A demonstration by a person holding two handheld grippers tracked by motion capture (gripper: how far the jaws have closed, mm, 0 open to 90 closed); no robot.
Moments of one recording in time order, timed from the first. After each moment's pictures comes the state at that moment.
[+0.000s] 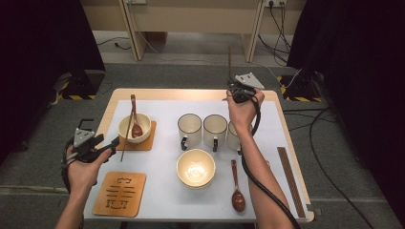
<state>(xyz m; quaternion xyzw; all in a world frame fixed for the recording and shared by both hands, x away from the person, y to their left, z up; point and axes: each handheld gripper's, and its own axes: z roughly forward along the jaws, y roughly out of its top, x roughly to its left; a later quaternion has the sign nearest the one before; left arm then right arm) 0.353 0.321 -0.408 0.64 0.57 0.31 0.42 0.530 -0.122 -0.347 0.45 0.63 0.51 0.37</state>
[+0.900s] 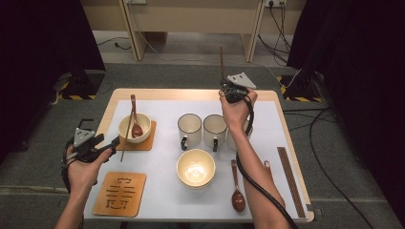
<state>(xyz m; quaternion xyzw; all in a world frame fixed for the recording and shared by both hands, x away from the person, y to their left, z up) 0.353 0.320 -0.406 0.64 0.56 0.31 0.42 0.533 -0.102 -0.350 0.44 0.64 0.51 0.37</state>
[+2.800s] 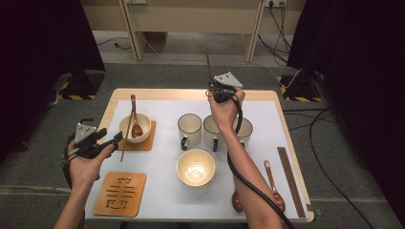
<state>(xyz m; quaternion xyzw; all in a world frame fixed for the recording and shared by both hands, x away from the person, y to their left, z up) 0.361 0.311 -0.392 0.64 0.54 0.32 0.45 0.537 -0.068 -0.353 0.42 0.66 0.51 0.35</state>
